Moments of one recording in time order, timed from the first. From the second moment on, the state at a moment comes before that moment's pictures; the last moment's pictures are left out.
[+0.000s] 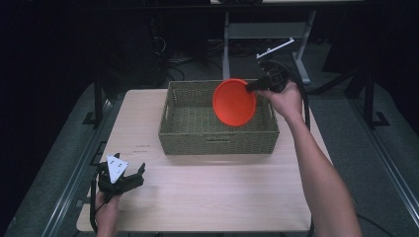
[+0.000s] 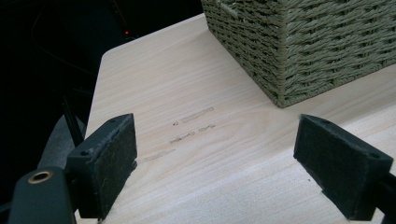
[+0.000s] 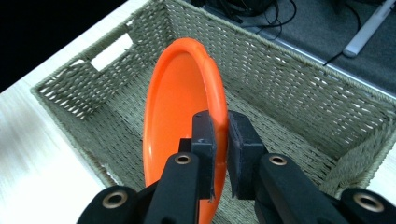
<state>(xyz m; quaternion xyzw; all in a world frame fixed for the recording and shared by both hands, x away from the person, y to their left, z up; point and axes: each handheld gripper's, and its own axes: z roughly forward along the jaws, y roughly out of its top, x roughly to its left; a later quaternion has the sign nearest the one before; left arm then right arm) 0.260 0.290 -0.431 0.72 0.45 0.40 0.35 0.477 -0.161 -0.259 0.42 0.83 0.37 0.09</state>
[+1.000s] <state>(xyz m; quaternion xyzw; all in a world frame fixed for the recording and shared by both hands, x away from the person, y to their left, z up) 0.260 0.291 -0.431 0.72 0.45 0.40 0.35 0.492 -0.158 -0.297 0.45 0.82 0.35 0.08</state>
